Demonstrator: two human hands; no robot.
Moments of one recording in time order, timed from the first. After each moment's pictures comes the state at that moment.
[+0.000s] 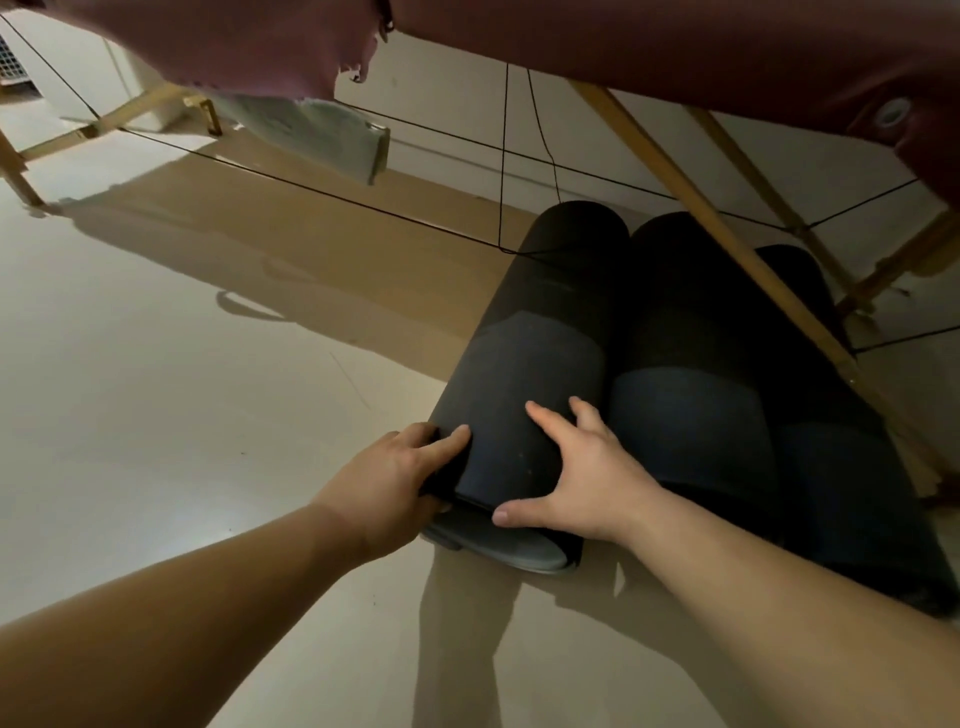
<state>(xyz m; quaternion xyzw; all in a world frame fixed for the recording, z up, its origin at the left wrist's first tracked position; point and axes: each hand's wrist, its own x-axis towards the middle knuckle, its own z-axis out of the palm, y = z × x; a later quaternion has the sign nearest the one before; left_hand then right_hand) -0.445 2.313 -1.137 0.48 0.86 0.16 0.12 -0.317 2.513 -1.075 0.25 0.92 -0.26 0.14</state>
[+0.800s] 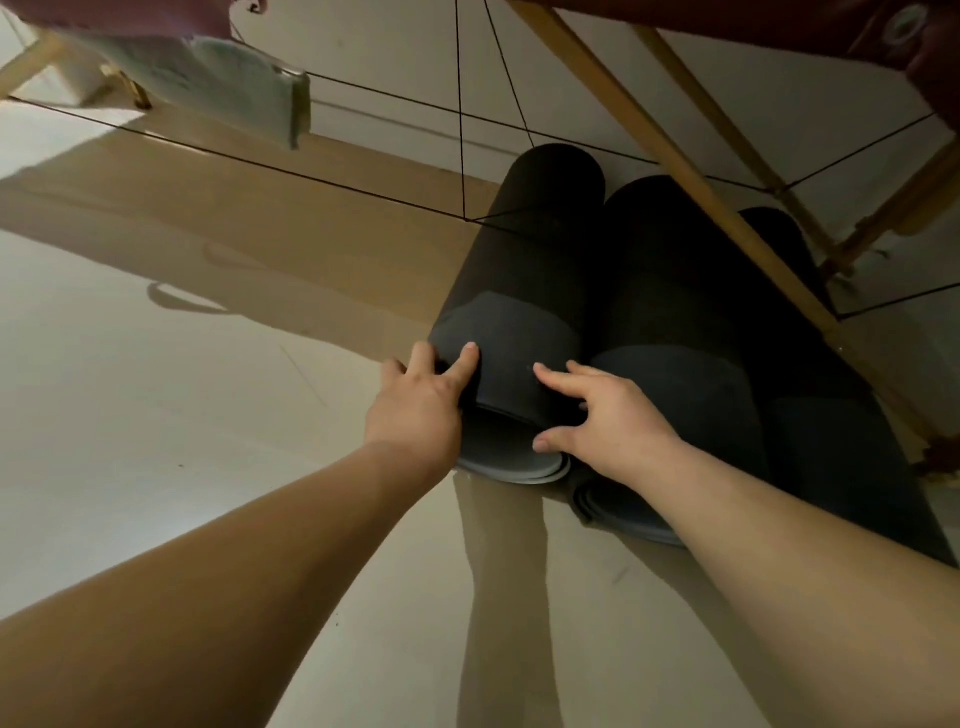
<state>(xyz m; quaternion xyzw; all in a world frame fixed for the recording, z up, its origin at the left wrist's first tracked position) -0.459 2.418 -1.137 0.35 0.92 0.14 0.08 -0.329 2.580 -1.093 0.31 0.90 -0.31 0.05</state>
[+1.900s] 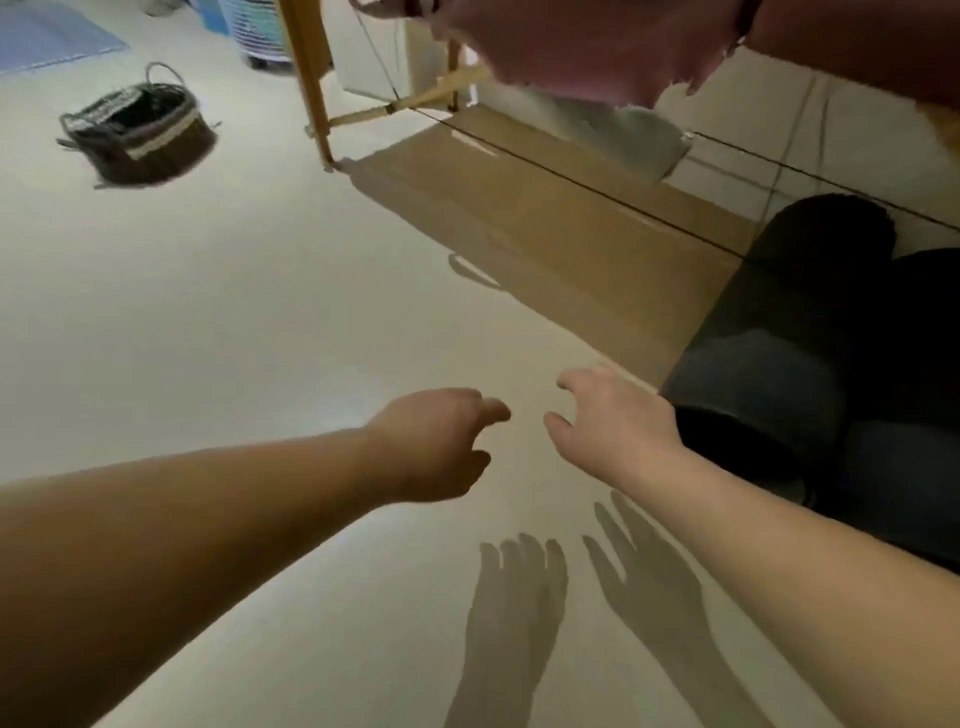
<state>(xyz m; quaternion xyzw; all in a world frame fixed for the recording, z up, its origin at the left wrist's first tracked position) -0.461 2.134 -1.042 0.32 0.92 0.07 0.19 -0.424 2.329 -1.041 0.07 0.99 -0.06 0.12</state>
